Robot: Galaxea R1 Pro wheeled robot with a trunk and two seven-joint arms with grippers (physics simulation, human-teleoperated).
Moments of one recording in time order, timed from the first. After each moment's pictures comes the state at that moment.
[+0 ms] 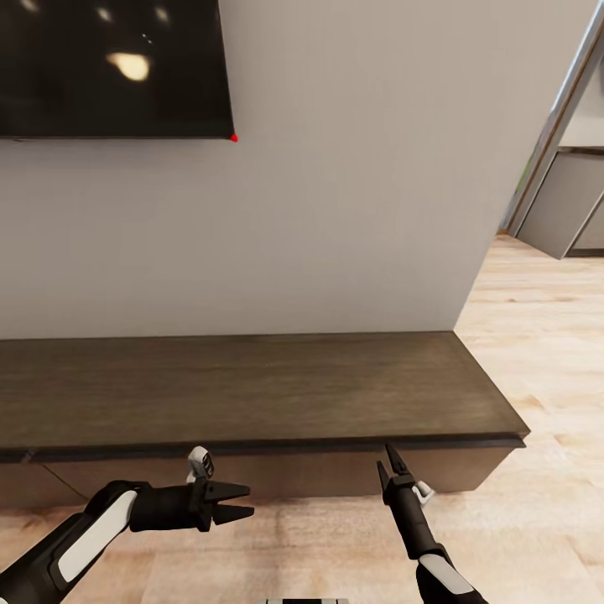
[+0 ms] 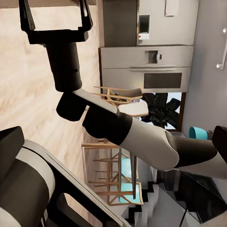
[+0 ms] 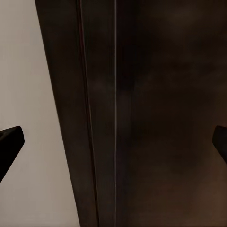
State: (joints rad) left arm -0.43 0.42 -0.51 -1.08 1.08 0.99 -1.04; right arm -0.48 0.00 0.15 -0.31 -1.57 0.04 1.02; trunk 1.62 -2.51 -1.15
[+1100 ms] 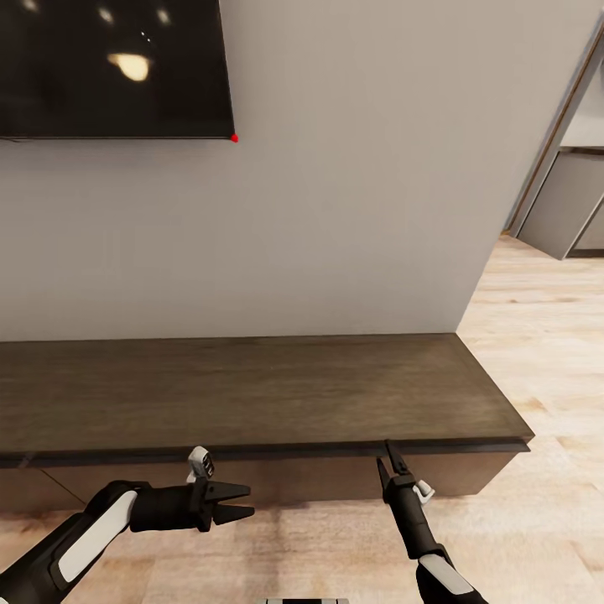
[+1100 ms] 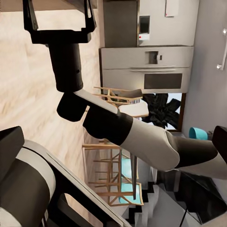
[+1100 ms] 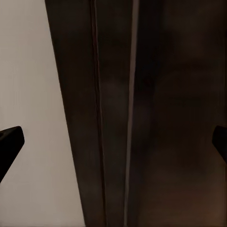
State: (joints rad) left arm -0.43 0.42 -0.51 -1.07 1.07 0.98 -1.04; right arm -0.48 0.00 0.15 -0.31 -1.57 0.05 1.06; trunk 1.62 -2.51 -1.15
